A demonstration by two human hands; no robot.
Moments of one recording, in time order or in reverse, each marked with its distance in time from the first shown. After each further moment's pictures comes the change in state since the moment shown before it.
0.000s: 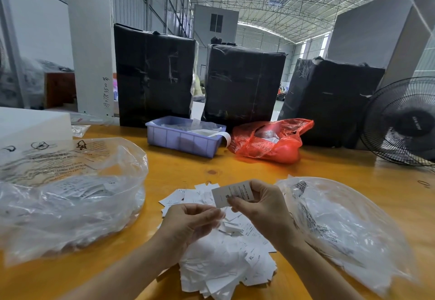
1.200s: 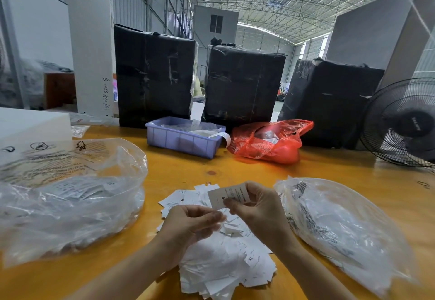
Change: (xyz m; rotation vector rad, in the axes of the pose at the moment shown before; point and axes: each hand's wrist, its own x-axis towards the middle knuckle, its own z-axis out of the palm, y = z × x) left_hand 0.002 -0.003 -0.001 0.093 -0.021 0.021; right_hand -0.001 0.005 0.005 -0.073 0.008 -0.075
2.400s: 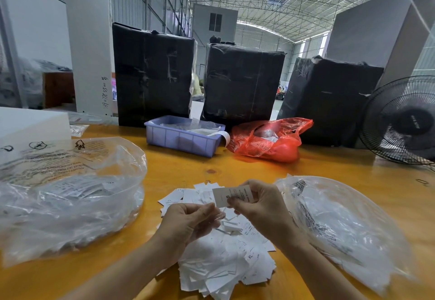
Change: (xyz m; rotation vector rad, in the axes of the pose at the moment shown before) left_hand 0.000 0.002 0.003 -0.118 0.001 -0.018; right_hand 0.005 0.004 -0.006 -0.049 0.000 -0.004
